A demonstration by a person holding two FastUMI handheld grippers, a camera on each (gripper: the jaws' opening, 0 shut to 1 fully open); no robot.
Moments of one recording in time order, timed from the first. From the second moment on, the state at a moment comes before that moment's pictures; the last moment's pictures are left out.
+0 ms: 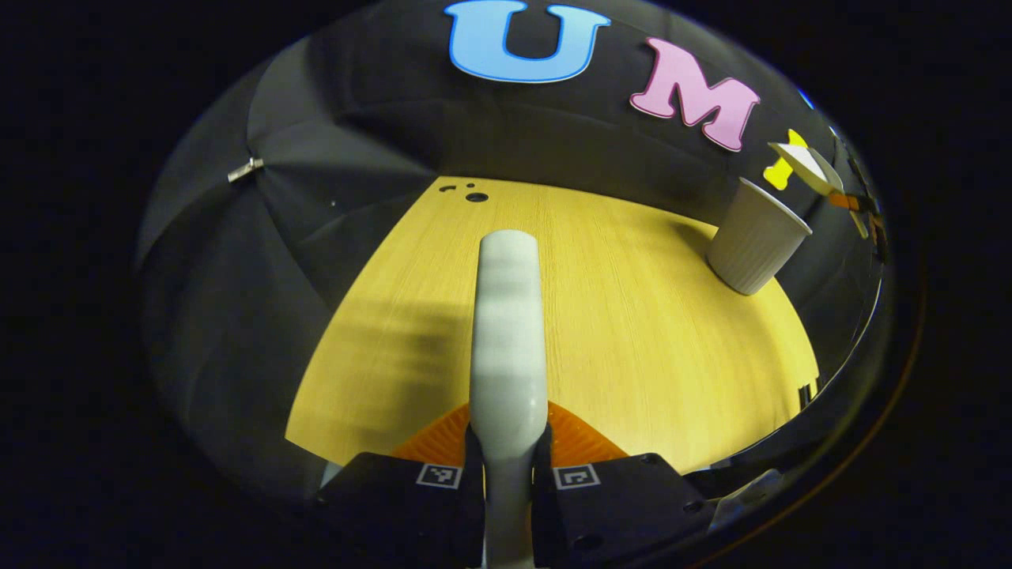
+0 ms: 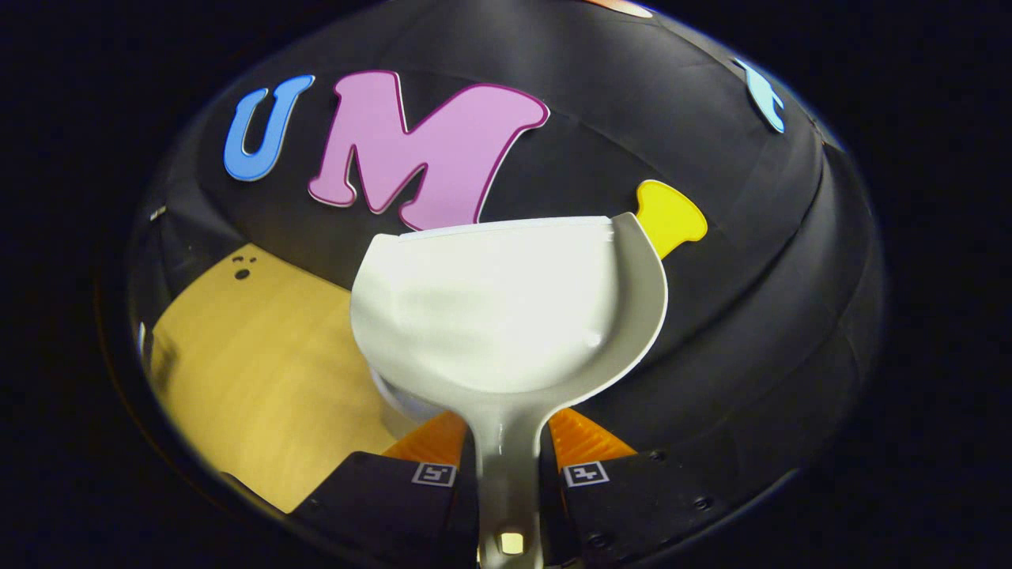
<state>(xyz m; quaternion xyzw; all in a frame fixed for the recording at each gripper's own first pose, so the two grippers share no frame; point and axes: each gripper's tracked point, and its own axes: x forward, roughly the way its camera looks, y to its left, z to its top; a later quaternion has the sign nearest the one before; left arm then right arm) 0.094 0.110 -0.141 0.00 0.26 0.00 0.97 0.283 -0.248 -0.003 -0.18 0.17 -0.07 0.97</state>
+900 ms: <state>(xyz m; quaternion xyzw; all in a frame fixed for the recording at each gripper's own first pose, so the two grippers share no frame) 0.113 0.052 -0.181 0.00 0.28 -0.05 0.96 0.170 -0.008 -0.187 -0.03 0.29 0.11 0.95</state>
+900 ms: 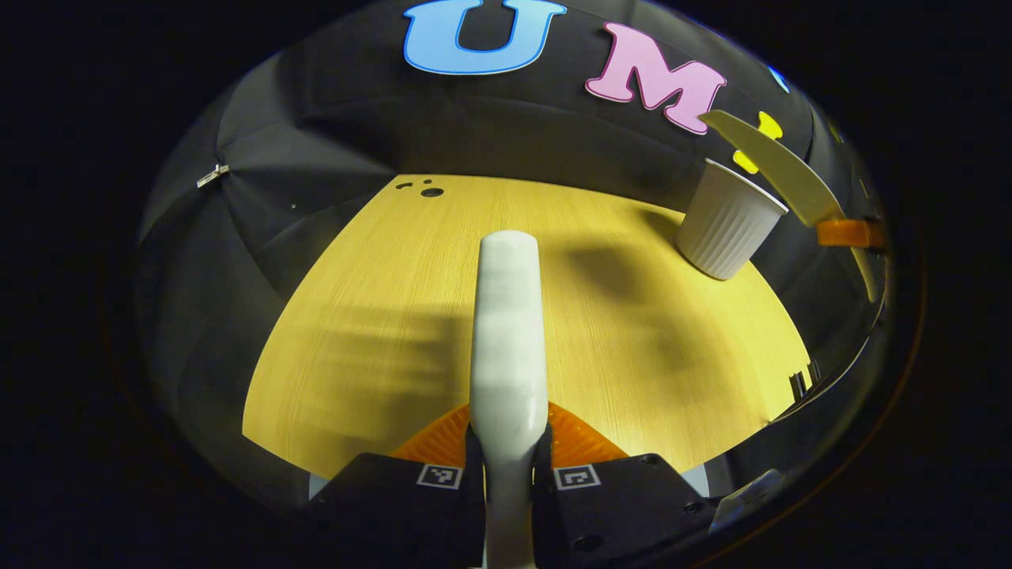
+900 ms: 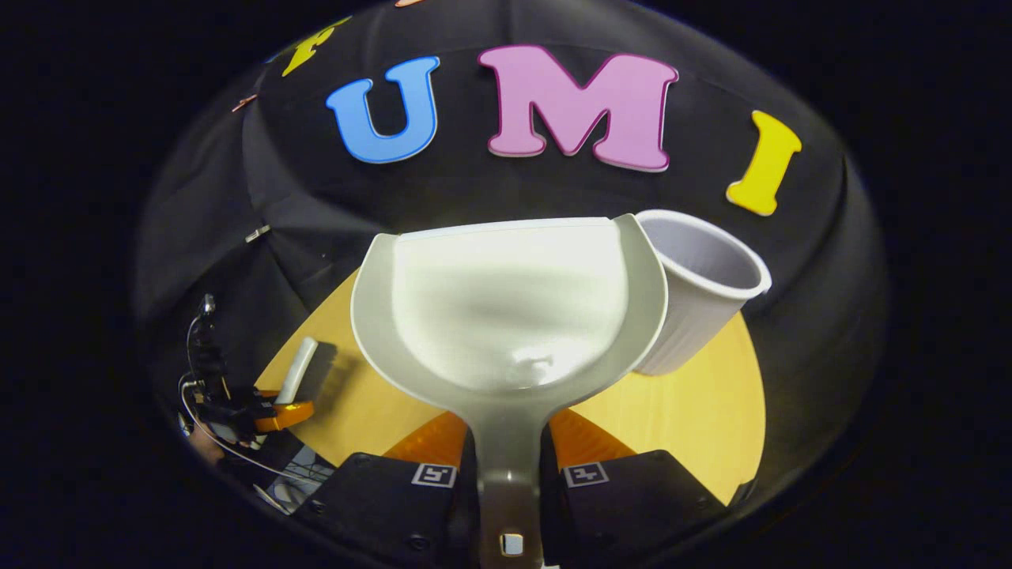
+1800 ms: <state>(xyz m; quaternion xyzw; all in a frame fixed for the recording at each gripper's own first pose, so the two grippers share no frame) 0.202 0.034 -0.226 0.07 0.37 -0.01 0.93 0.179 0.007 -0.395 0.02 0.47 0.09 0.88</state>
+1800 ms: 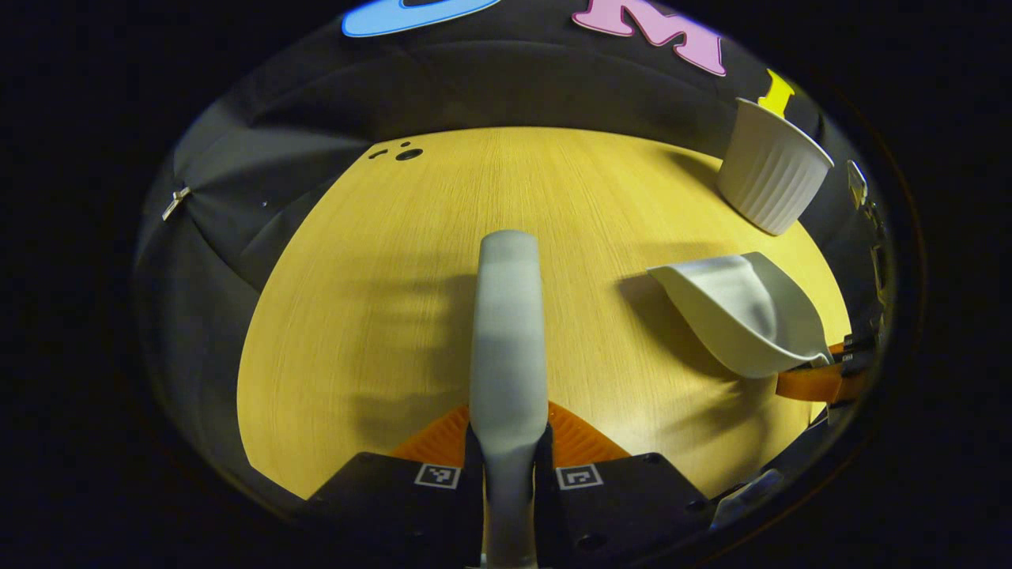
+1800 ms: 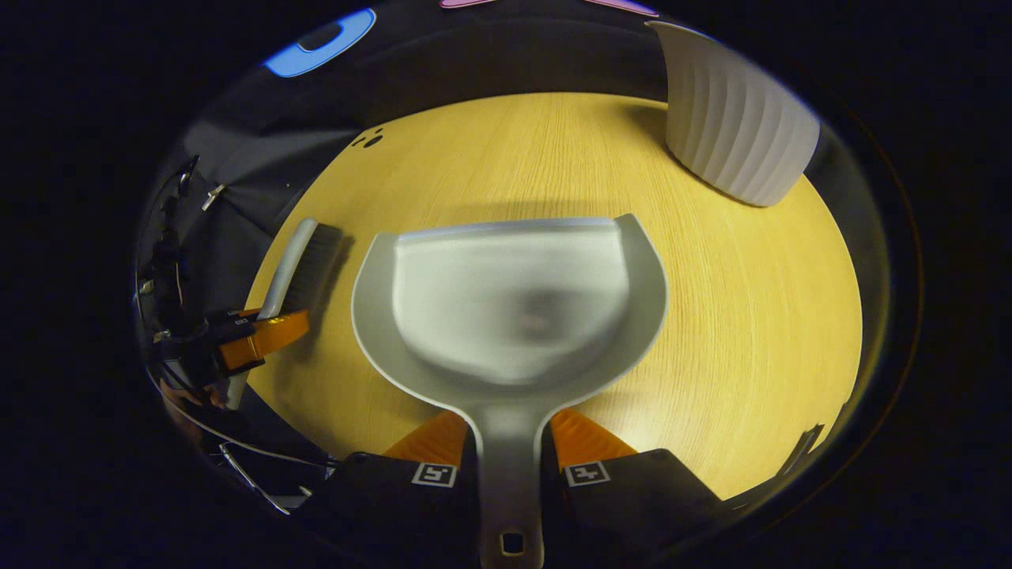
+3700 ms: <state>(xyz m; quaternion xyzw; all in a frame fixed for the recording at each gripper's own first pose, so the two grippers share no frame) -0.020 0.004 -0.003 0.01 -0.03 0.04 1.00 0.066 0.036 -0.155 0.00 0.08 0.12 0.99</state>
